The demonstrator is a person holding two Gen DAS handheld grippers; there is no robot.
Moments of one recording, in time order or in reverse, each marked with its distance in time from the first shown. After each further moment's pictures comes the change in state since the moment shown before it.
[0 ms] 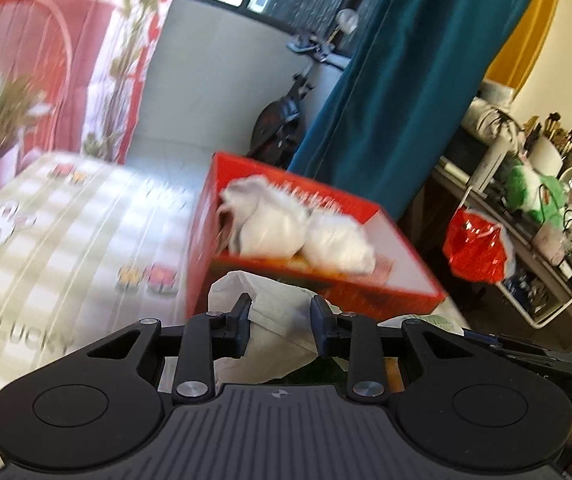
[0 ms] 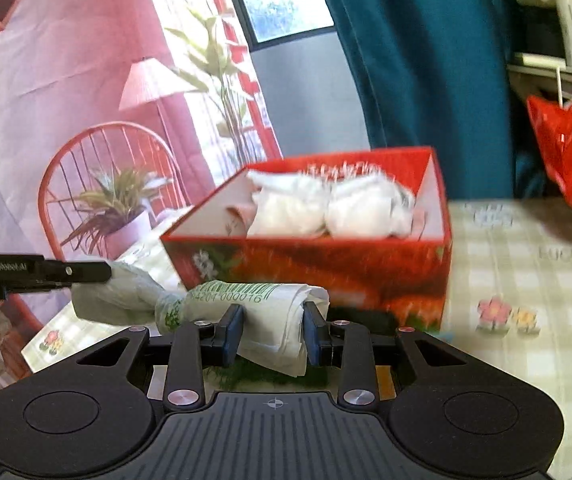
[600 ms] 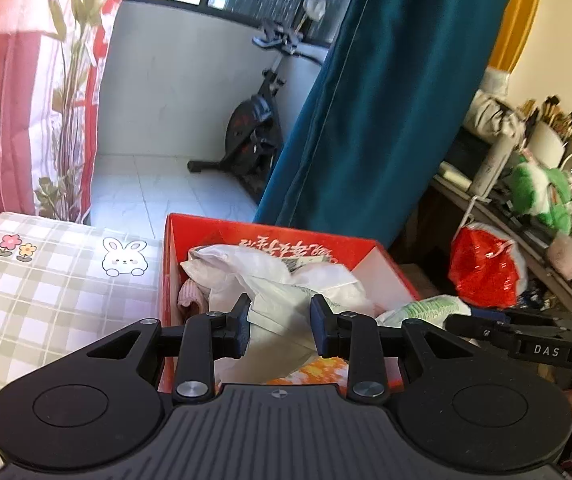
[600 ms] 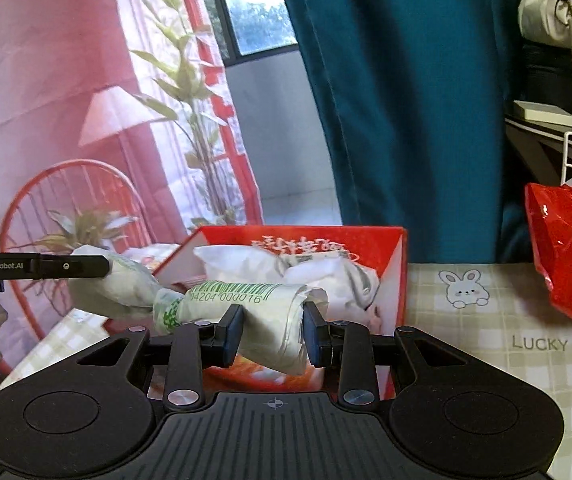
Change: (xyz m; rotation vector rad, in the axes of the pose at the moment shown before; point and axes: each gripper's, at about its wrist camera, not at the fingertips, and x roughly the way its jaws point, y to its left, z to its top) left arm 0.094 -0.014 0.081 0.102 0.054 -0.031; right arm 0.043 -0.044 0.102 -0.012 -0.004 -0.059
